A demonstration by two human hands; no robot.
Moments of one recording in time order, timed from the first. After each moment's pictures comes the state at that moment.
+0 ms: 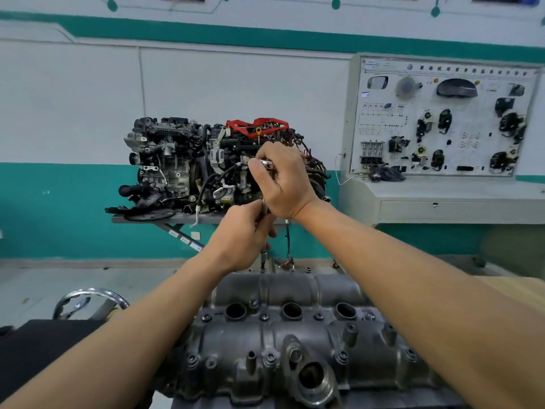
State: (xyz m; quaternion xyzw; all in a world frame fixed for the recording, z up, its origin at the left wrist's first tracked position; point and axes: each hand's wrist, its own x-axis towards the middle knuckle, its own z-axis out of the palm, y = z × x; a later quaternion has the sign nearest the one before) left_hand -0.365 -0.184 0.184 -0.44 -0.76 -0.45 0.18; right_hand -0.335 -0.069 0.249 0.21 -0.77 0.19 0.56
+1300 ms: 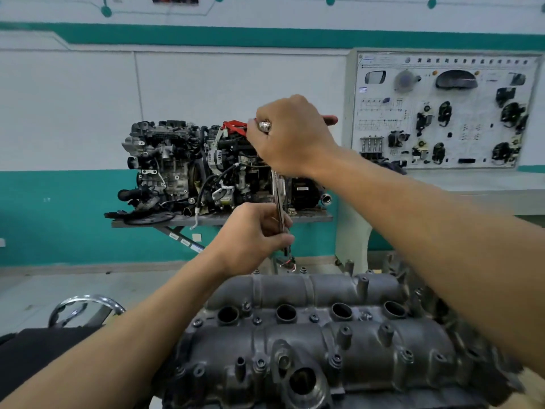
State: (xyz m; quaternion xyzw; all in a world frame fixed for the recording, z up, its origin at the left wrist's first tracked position) left_hand -0.357 -0.172 0.187 -0.47 -0.74 -0.48 0.08; right_hand -0.308 -0.054 0.315 0.14 -0.84 0.02 0.53
